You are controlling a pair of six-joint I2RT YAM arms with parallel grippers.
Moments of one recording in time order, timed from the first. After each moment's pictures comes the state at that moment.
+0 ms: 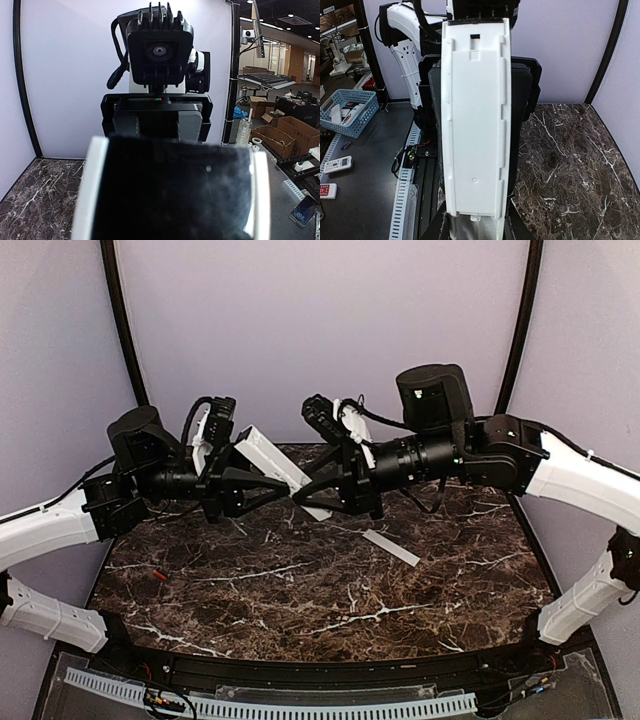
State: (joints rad) left arm -0.85 1.12 0.96 0.22 0.78 -0.05; right arm 1.13 1.43 1.51 -0.45 -0.41 -0.19
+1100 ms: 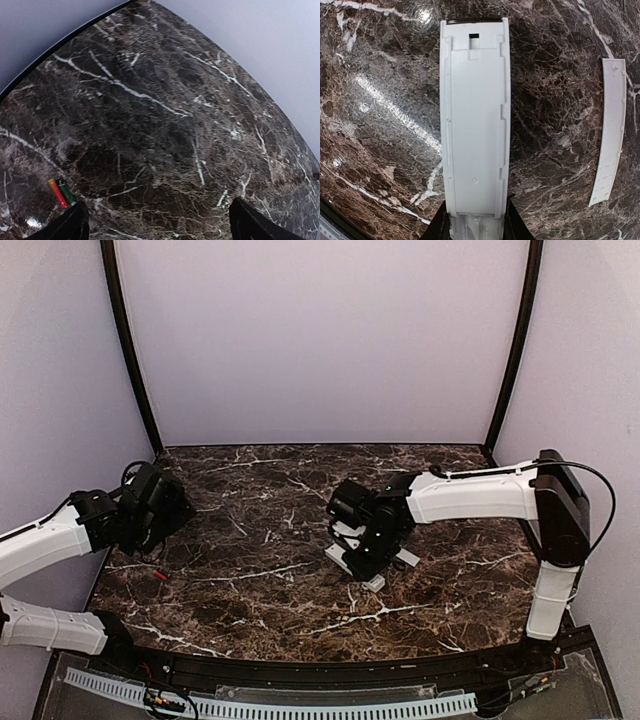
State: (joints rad) left arm -0.65 1.00 0.78 -0.64 -0.62 -1.14; right arm 1.00 1.88 1.39 -0.88 0.06 0.25
